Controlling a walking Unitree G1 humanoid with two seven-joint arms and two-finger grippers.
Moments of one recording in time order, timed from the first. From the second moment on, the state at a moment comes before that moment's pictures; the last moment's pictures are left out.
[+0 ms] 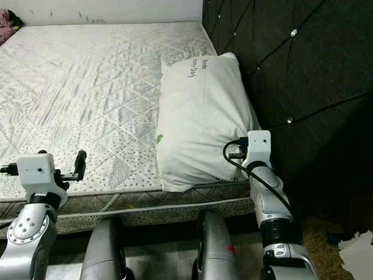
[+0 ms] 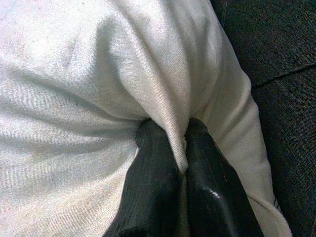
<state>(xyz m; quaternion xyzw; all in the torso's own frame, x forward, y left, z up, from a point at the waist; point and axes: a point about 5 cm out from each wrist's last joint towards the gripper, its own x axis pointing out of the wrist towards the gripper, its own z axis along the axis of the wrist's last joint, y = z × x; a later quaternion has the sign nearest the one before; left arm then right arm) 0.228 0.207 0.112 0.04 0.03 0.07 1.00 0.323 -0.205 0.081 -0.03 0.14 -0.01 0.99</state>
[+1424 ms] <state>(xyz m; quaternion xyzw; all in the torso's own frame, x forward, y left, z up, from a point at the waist) 0.226 0.208 0.113 0.03 0.03 0.09 0.99 0.400 -0.234 0.177 -0.12 0.13 -0.01 0.98</state>
